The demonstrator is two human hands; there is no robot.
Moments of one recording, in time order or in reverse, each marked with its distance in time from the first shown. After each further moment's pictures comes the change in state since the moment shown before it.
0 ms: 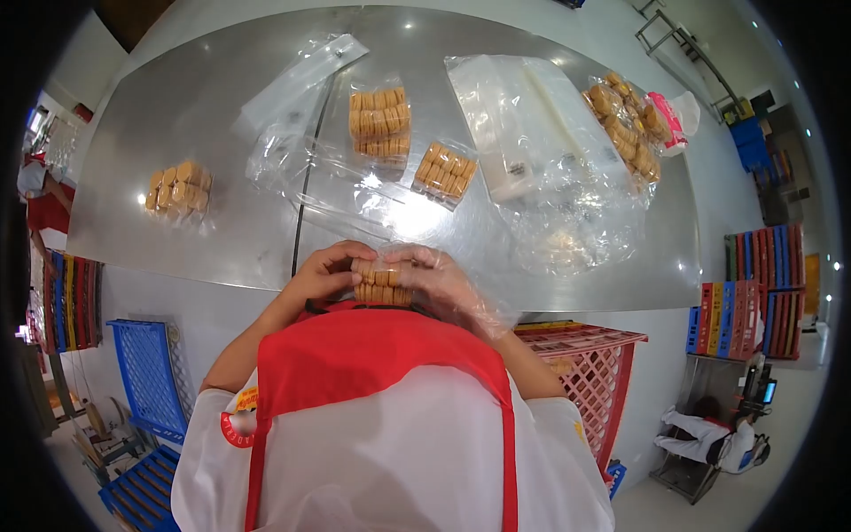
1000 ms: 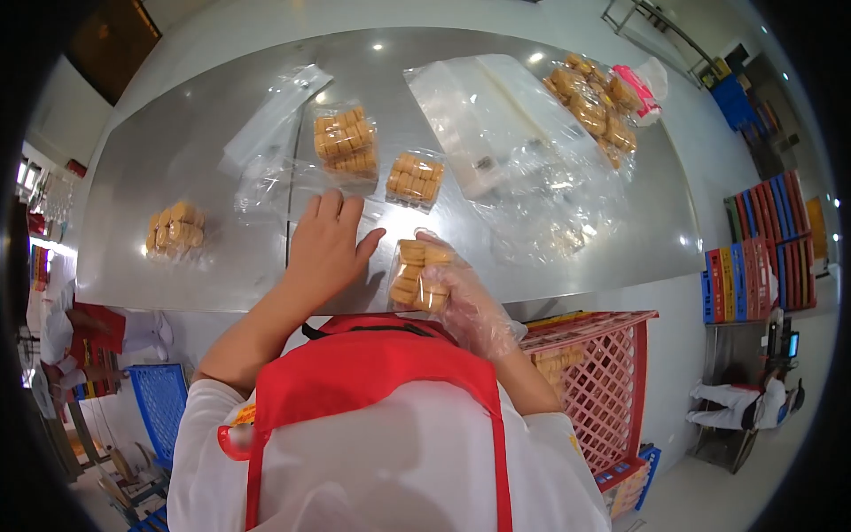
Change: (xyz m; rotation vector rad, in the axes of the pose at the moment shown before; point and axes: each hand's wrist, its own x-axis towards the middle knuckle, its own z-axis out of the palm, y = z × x) left_hand 0.054 0.102 0.072 1.511 0.393 0.465; right_hand -0.049 -0.006 -0.016 0.435 0.063 -0.188
